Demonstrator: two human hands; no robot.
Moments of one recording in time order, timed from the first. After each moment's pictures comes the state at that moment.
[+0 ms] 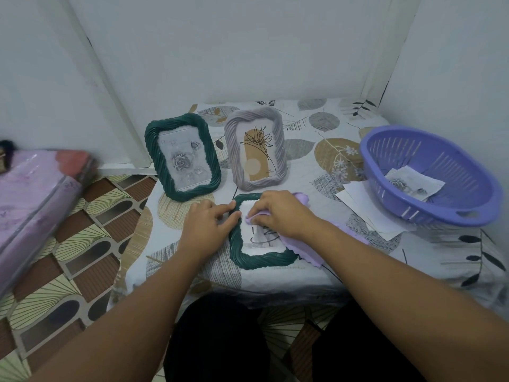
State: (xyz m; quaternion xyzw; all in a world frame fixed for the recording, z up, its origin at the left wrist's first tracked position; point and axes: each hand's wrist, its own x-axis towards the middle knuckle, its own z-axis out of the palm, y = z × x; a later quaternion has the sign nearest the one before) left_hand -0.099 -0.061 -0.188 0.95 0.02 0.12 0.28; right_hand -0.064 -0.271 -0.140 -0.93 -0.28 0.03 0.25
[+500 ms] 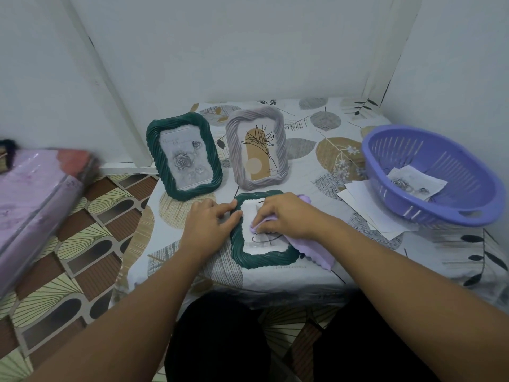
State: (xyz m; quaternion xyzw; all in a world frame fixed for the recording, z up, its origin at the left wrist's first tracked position) left_hand -0.100 -0.062 -0.186 0.95 0.02 0.12 0.27; right_hand -0.066 -0.285 -0.137 -0.91 -0.31 0.09 0.27
